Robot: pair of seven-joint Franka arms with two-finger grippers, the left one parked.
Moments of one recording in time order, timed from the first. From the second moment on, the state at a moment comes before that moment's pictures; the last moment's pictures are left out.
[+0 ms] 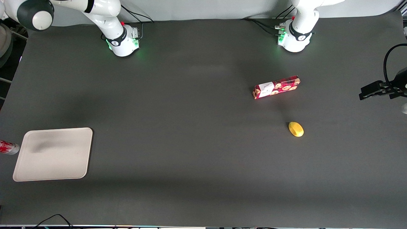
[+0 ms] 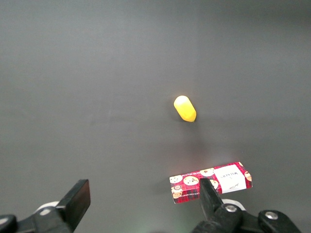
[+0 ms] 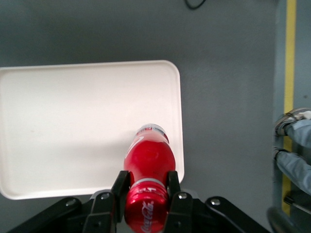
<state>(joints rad) -0.31 0.69 -0.40 -1.19 0.25 1.93 -0.66</state>
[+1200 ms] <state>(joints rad) -0.32 0.84 -0.40 -1.17 0.27 2.05 -0.70</state>
